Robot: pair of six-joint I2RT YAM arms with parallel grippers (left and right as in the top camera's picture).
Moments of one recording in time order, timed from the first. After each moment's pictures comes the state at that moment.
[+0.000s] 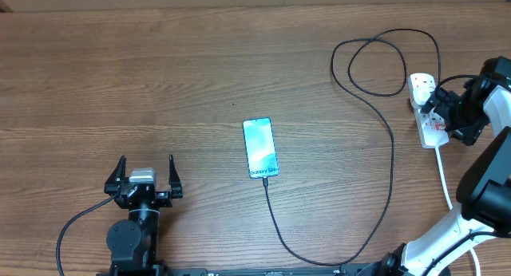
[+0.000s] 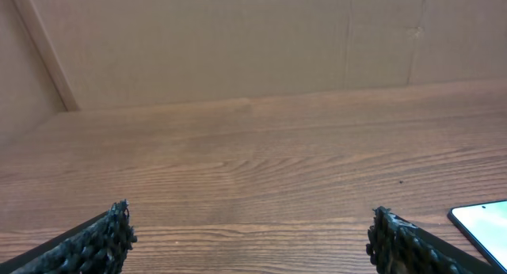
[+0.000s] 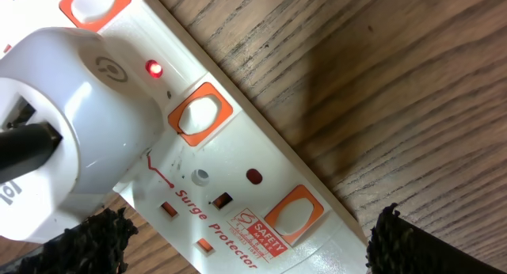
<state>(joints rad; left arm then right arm) 0.04 0.02 0.01 -0.08 -0.02 0.08 -0.49 2.01 1.45 -0.84 -0.10 0.23</state>
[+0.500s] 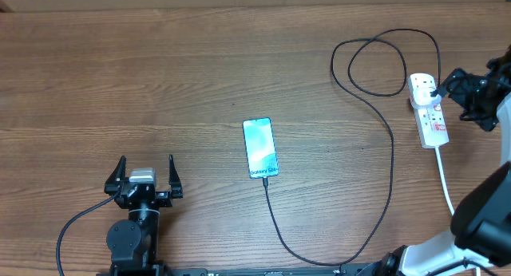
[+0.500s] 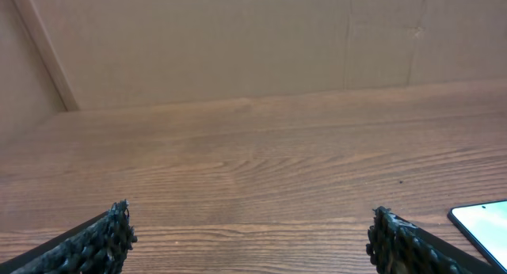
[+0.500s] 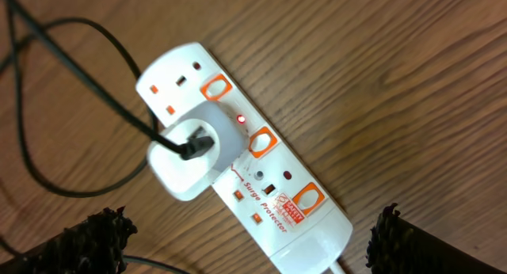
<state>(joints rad) 0.04 0.02 0.01 -0.08 -0.02 0.08 -0.49 1.78 1.45 -0.81 -0.11 0.23</state>
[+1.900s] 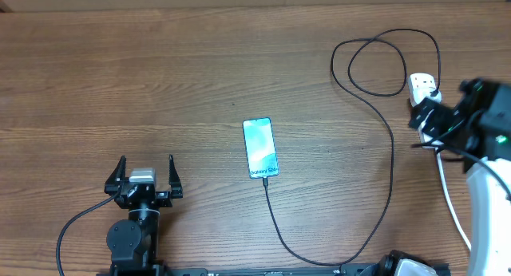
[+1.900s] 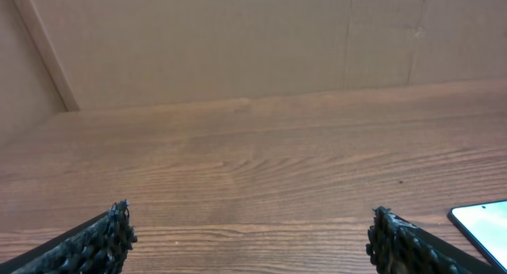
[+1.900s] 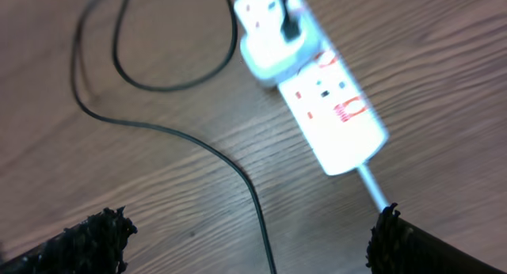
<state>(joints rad) 0.04 0.02 0.01 -0.08 -0.02 0.08 -0.35 1.27 0.99 -0.72 -0.12 0.16</state>
